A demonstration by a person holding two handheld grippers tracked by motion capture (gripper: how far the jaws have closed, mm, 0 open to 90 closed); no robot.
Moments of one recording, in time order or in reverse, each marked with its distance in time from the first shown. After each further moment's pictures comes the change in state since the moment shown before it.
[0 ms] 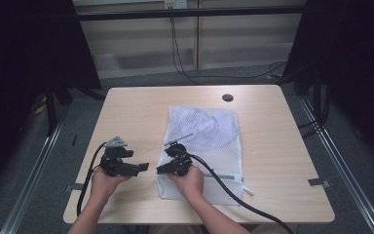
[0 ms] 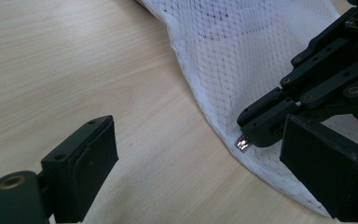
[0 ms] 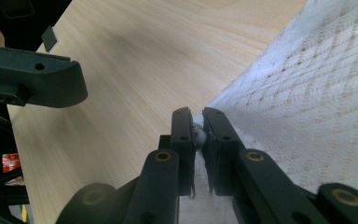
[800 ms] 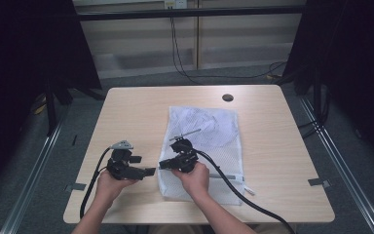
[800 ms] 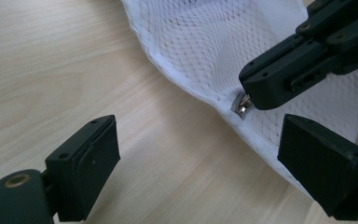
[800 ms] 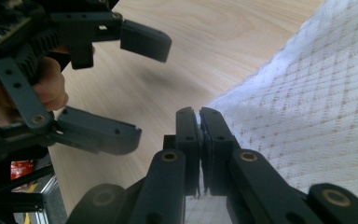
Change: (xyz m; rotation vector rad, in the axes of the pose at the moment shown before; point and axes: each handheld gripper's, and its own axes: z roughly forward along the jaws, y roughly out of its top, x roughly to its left) left arm -0.012 -0.003 0.015 0.041 -0.116 -0.049; right arm 0.006 0.005 -0.035 -0.067 0.026 -0.016
